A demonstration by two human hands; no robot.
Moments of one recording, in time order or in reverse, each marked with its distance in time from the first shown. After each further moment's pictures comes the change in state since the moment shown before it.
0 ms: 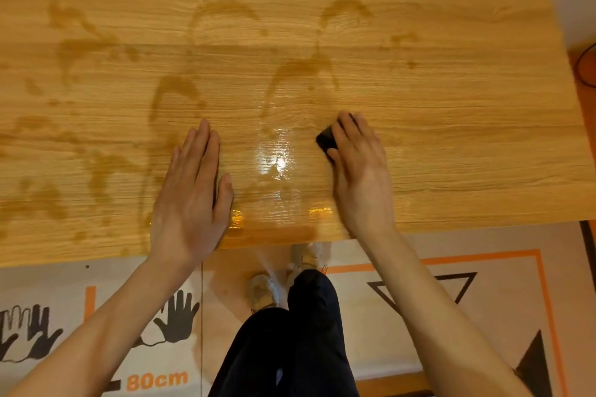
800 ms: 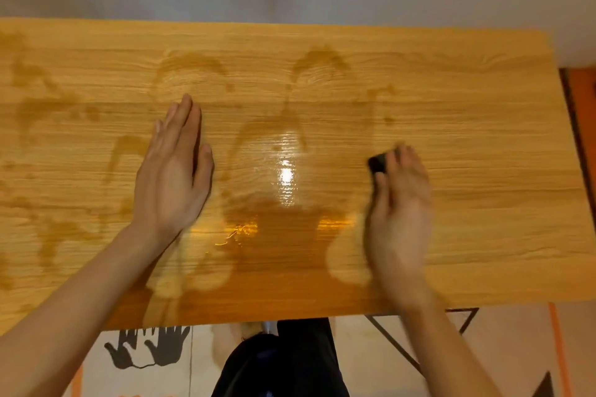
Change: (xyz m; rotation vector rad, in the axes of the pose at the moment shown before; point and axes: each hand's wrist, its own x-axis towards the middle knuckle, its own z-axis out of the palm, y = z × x) left_hand 0.122 0.011 0.005 -0.011 0.041 -0.069; right_hand 0.049 0.065 -0.035 -0.054 0.184 0.268
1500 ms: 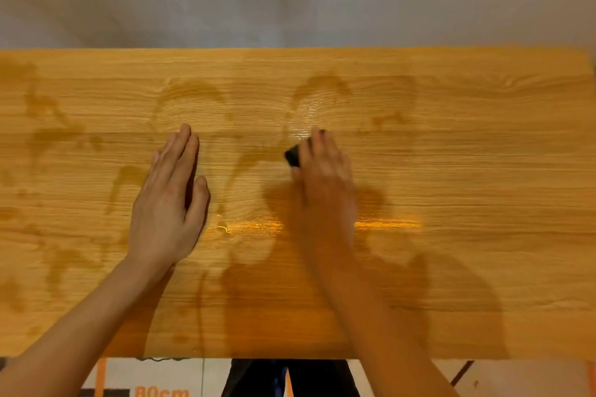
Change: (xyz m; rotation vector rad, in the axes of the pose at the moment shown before) left_hand 0.000 -0.003 0.002 0.036 -0.024 -0.032; right_hand 0.039 -0.071 0.048 -0.066 -0.206 -0.265
